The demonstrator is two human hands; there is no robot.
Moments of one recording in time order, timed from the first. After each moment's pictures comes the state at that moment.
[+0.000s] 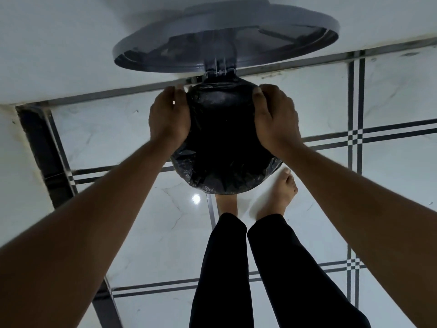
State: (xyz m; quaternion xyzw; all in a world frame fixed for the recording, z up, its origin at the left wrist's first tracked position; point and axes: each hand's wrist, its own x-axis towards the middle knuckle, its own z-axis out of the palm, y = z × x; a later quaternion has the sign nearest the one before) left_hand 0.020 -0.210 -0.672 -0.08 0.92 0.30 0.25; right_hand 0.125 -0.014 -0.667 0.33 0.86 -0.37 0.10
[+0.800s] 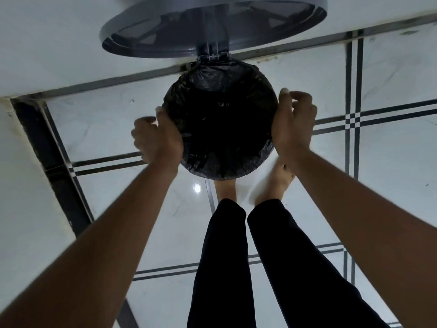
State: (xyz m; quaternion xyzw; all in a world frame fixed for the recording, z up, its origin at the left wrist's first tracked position) left_hand 0.071 -0.222 -0.646 -0.37 0.87 0.27 0.21; right_hand 0.166 -0.017 -0.639 0.58 0.68 -0.44 0.06
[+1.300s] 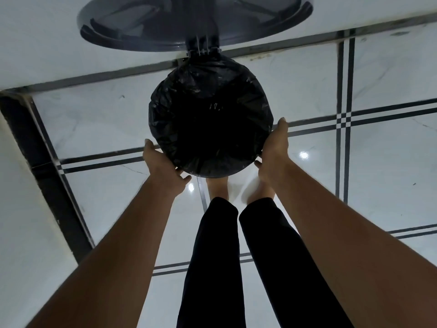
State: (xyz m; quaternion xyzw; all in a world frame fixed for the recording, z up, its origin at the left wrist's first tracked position) left_hand 0.124 -0.235 -0.643 -0.61 0.46 0.53 0.37; right_hand 0.230 -0.019 -0.734 0.74 0.34 -0.55 0.19
